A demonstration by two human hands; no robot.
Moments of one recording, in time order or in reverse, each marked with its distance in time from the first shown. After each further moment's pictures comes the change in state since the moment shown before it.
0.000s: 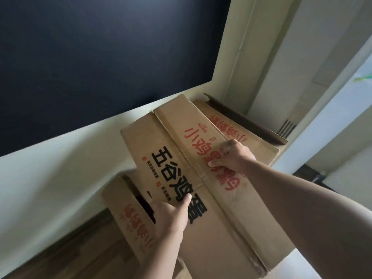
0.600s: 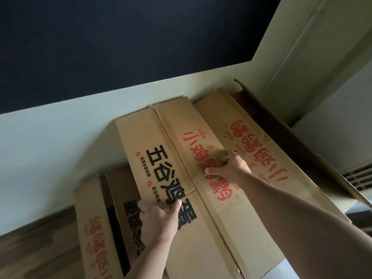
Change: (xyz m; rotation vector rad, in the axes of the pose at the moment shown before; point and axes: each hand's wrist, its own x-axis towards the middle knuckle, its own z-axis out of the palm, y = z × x) left_hand 0.220 0.031 0.210 0.246 0.223 -0.206; right_hand 0.362 0.049 0.094 -0.072 -0.255 -0.047
